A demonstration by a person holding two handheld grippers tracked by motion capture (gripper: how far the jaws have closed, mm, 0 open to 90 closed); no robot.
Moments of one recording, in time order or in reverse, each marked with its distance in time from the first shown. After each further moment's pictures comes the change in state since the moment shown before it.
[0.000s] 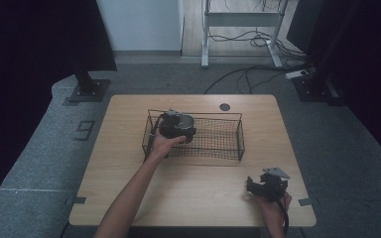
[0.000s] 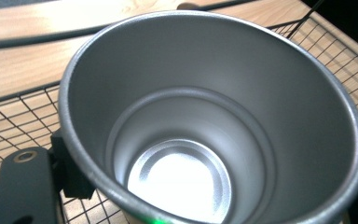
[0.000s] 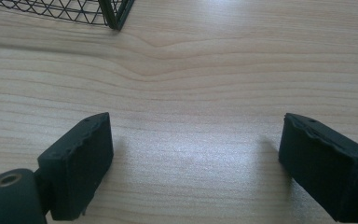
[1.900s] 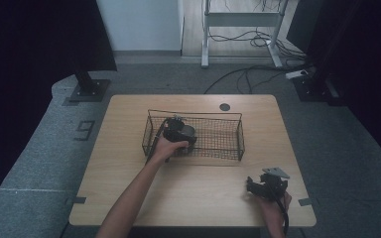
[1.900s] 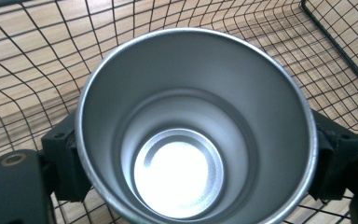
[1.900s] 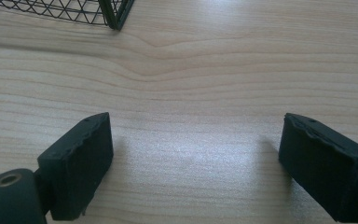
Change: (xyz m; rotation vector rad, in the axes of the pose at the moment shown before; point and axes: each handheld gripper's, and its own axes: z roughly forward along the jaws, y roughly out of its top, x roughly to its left) left arm -0.003 -0.011 0.020 0.152 0.018 -0.005; right arm 0.000 0.000 0.000 0.000 0.000 0.000
